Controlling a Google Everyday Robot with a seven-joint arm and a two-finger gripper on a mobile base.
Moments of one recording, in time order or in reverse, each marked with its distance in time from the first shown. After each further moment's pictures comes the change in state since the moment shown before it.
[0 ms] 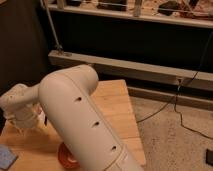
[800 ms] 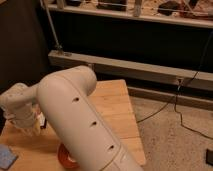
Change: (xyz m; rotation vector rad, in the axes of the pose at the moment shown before) arm -0.004 0.005 0.004 0.003 0.017 -0.017
